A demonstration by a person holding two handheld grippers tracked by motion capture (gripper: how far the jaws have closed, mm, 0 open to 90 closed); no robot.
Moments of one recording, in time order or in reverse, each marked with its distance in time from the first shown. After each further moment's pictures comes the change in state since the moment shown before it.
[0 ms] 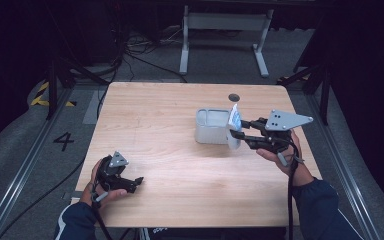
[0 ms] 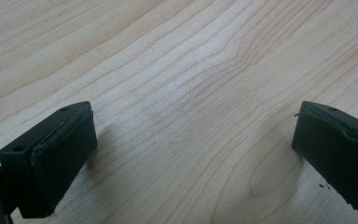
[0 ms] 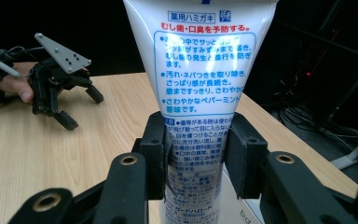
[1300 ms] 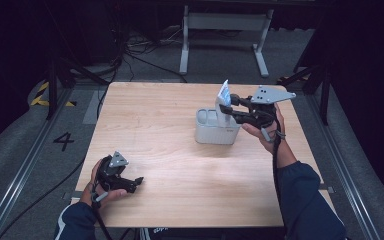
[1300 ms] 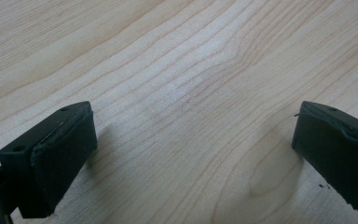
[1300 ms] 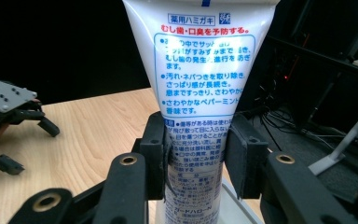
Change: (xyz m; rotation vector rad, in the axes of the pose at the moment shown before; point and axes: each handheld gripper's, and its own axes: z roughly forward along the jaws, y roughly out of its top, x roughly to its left) left arm 0.000 0.000 0.000 0.000 0.002 -0.001; right arm -0.041 0.020 0.046 -0.034 -0.083 0.051
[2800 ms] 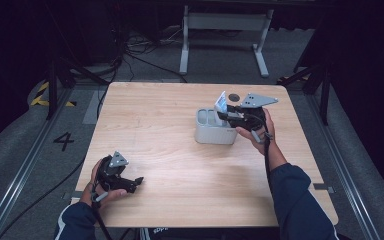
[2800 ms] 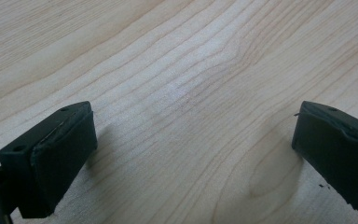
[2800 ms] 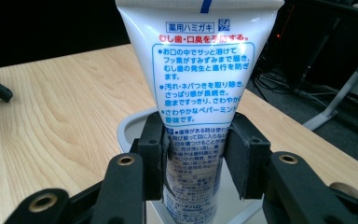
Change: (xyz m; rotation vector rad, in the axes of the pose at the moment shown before) left arm 0.000 0.000 0.000 0.000 0.000 0.000; right arm -0.018 -0.055 0.035 0.133 -0.047 0.060
